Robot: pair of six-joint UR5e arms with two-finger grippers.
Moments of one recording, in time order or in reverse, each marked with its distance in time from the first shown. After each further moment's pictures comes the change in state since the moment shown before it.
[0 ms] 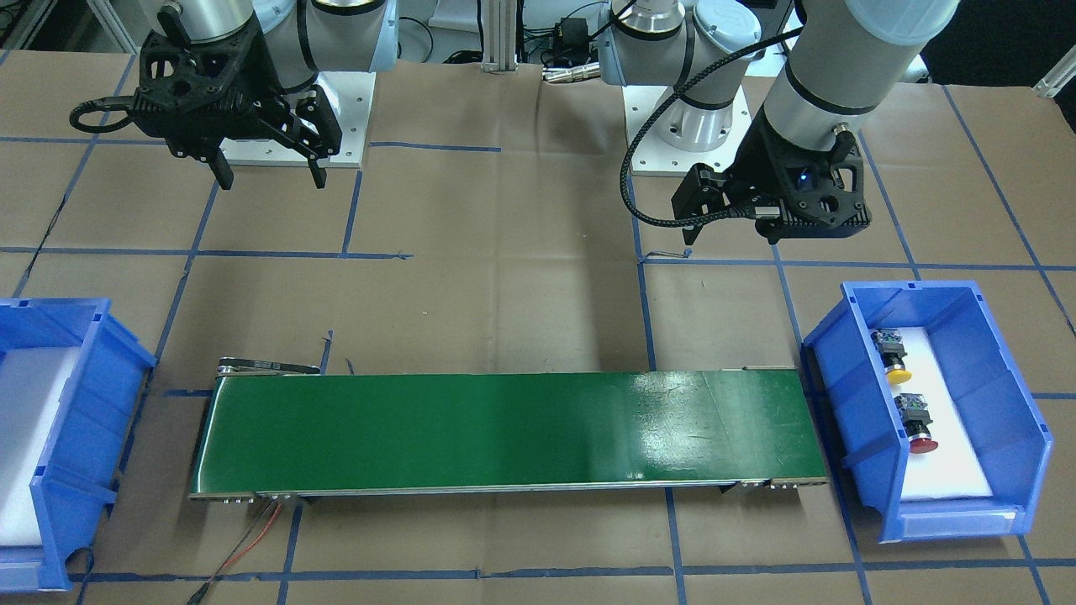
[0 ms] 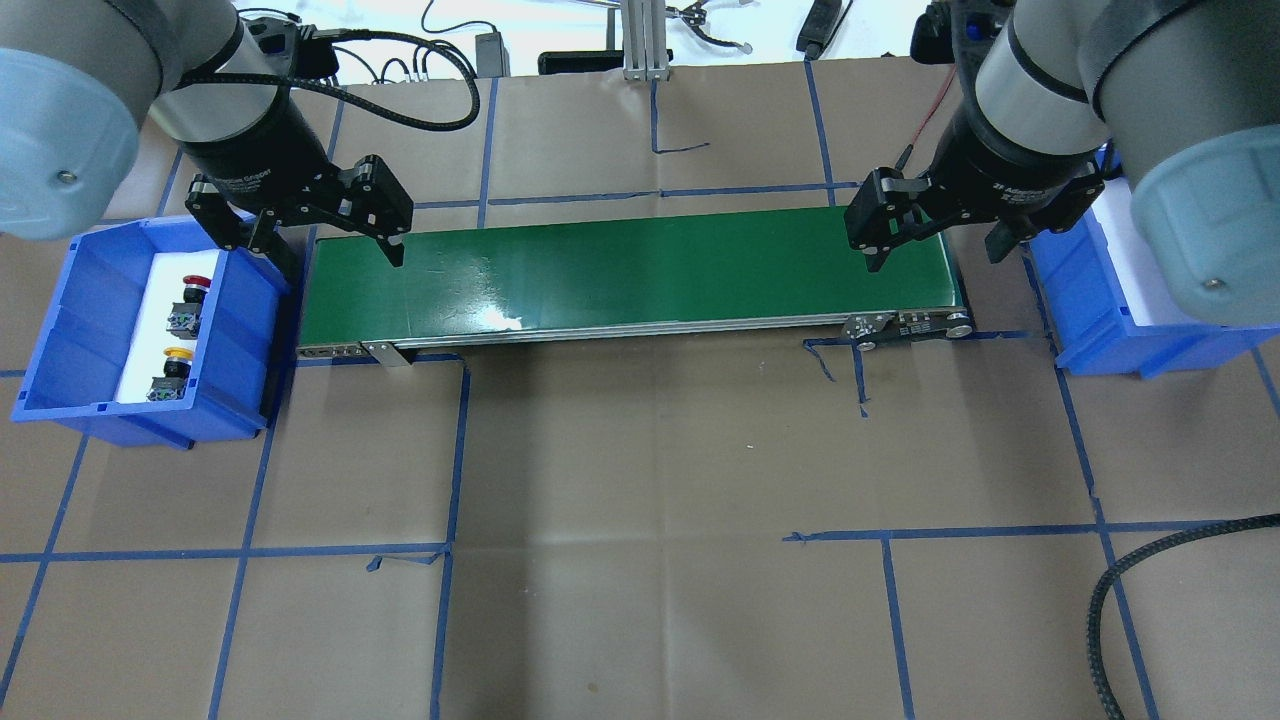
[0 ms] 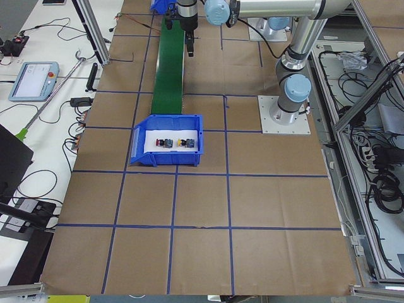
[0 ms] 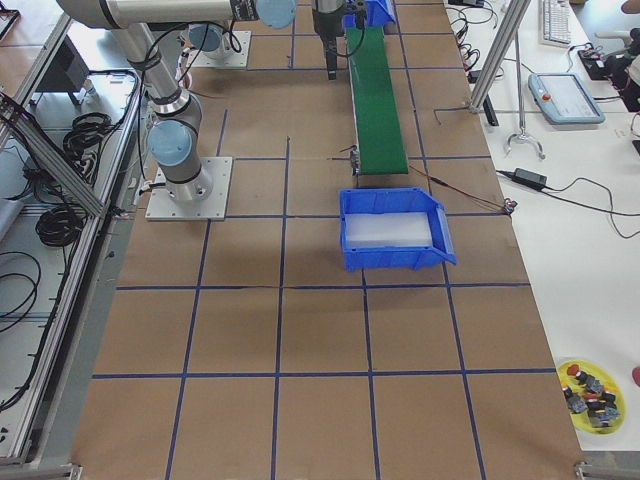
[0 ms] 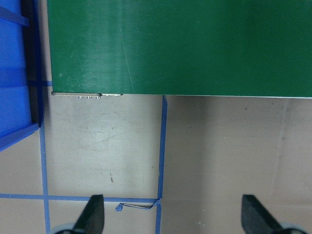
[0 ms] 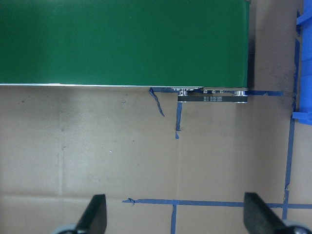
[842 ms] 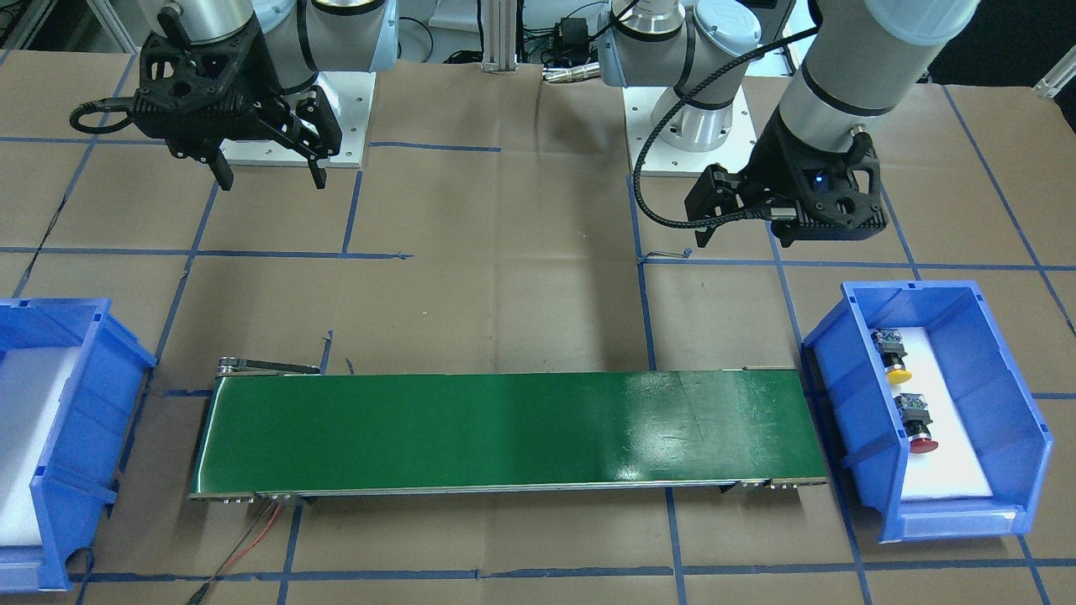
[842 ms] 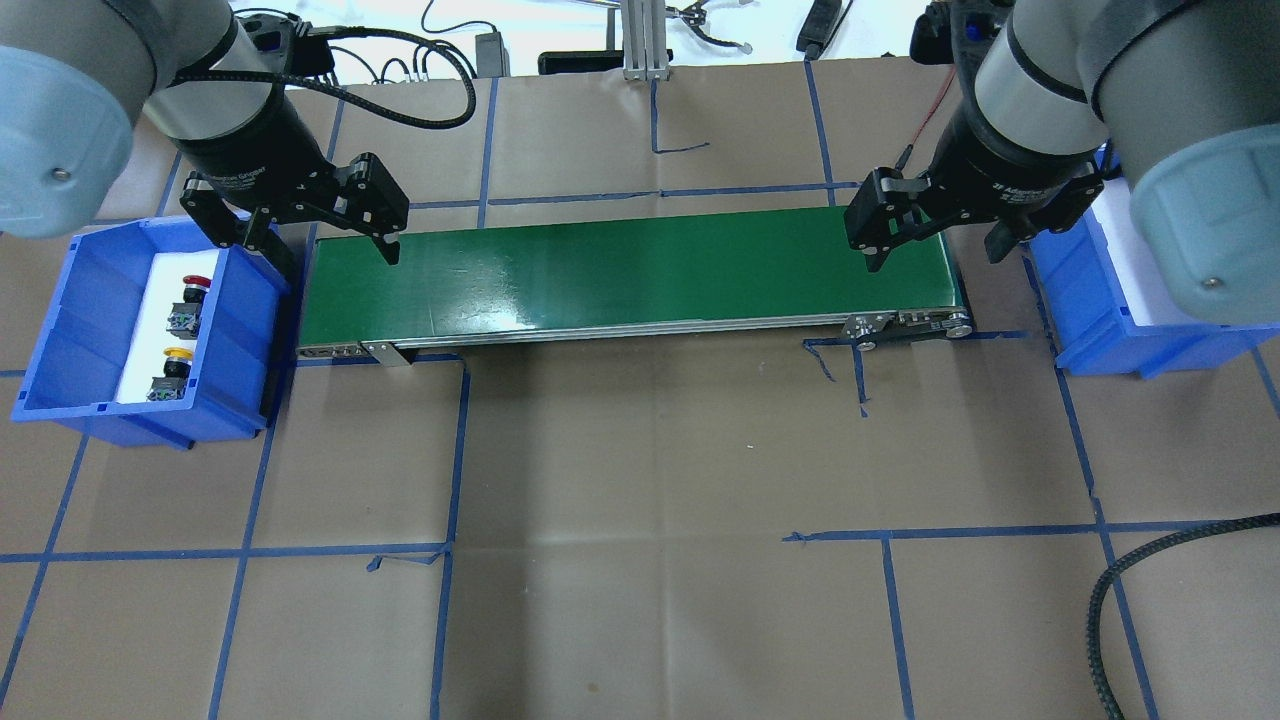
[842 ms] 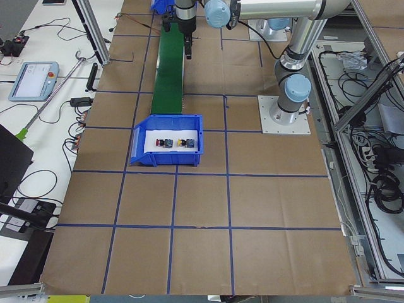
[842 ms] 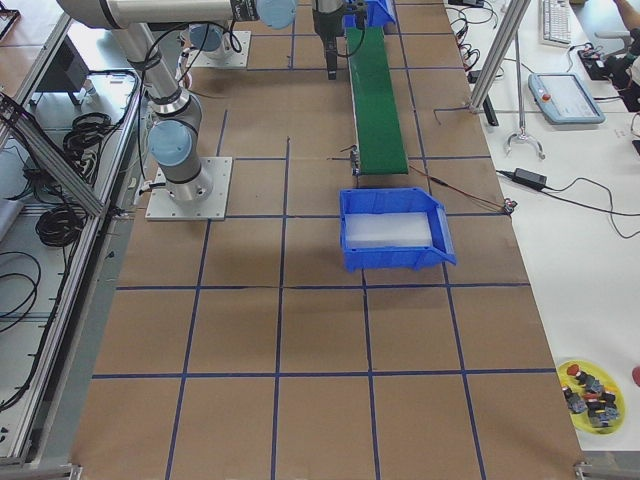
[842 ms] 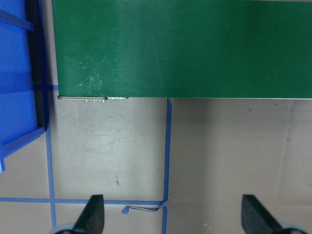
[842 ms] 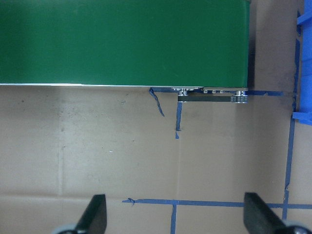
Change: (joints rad) left arm 0.077 -0.006 0.010 0.007 0.000 0.083; right arm 0.000 0.004 -0.003 0.001 0.000 -0.002
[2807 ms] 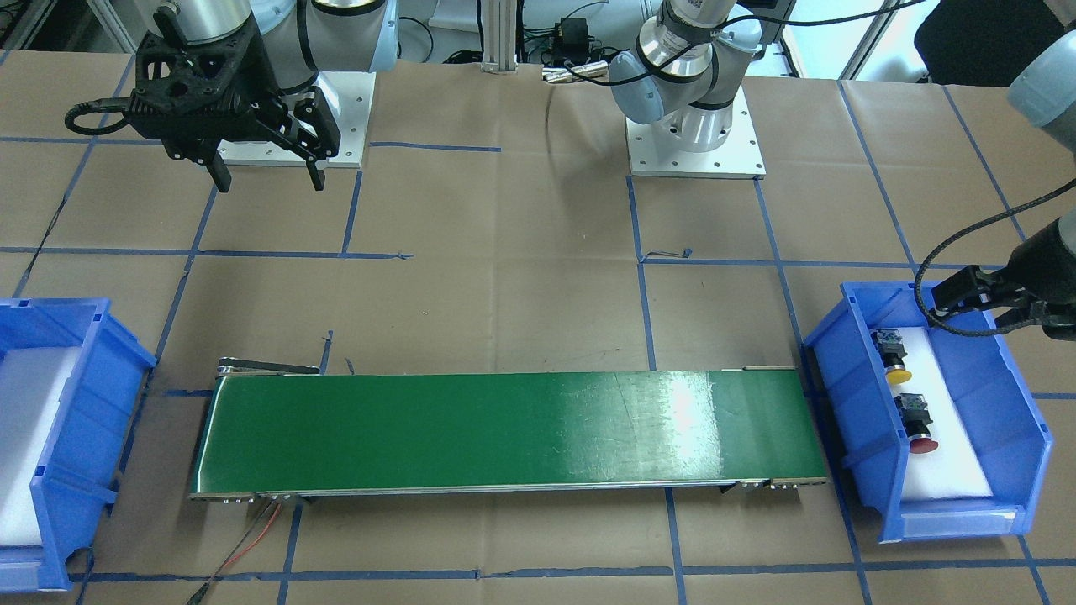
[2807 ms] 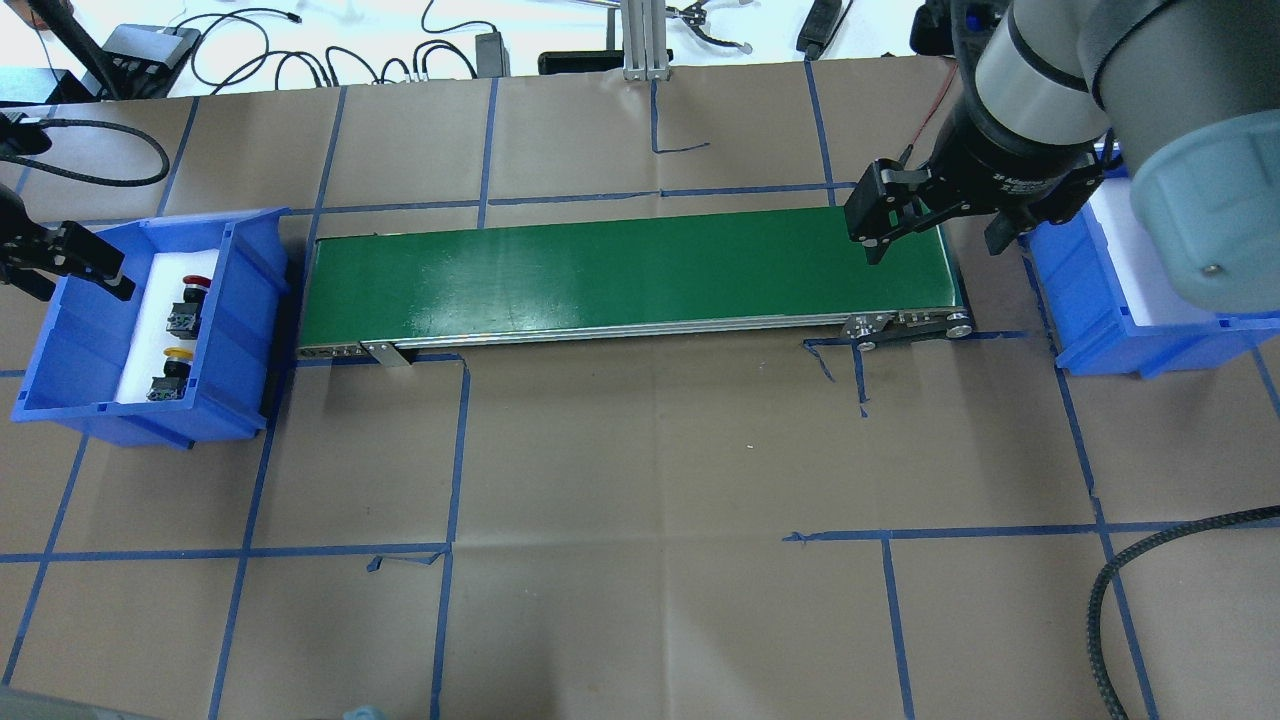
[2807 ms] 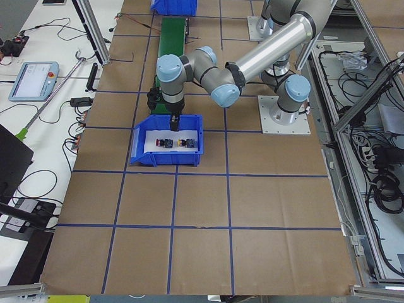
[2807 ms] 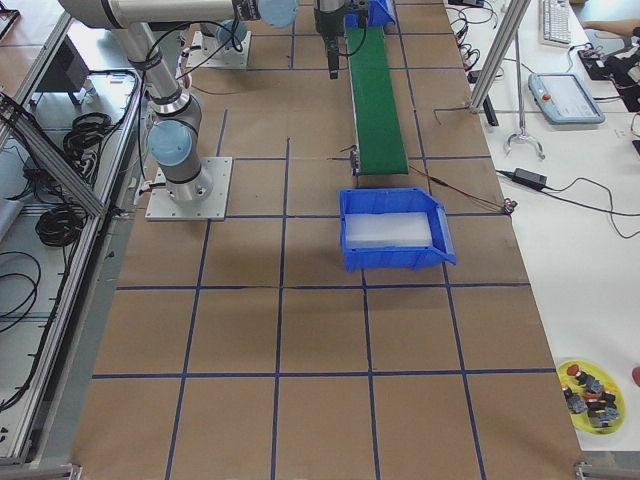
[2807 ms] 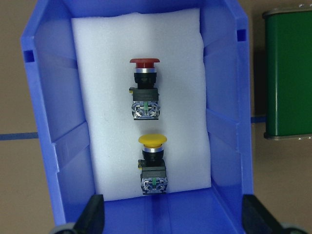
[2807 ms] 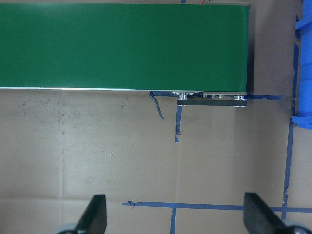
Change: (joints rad) left arm 0.490 -0.188 -0.089 0.292 -0.007 0.597; right arm -0.001 0.006 -0.014 -0.002 0.001 -0.005
